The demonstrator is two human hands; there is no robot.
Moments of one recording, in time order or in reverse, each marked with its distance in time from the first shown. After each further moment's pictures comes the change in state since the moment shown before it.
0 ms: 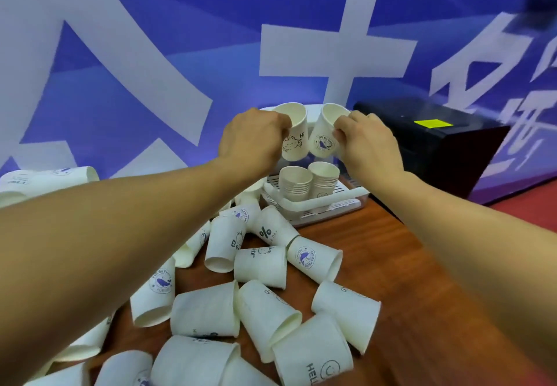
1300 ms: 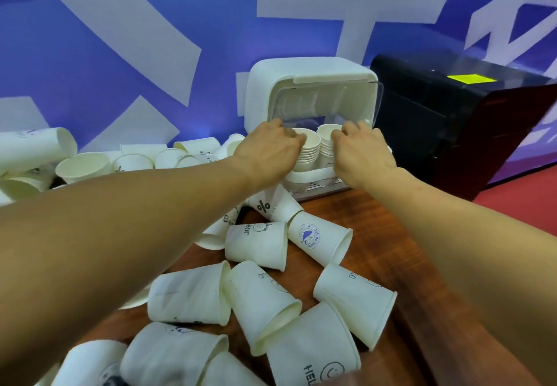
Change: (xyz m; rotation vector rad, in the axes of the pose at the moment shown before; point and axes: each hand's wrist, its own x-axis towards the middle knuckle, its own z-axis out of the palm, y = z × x) left_hand -0.022 0.007 0.090 0.202 -0.265 0.356; right_hand -0.027 0.010 0.086 -0.177 -0.387 -0.082
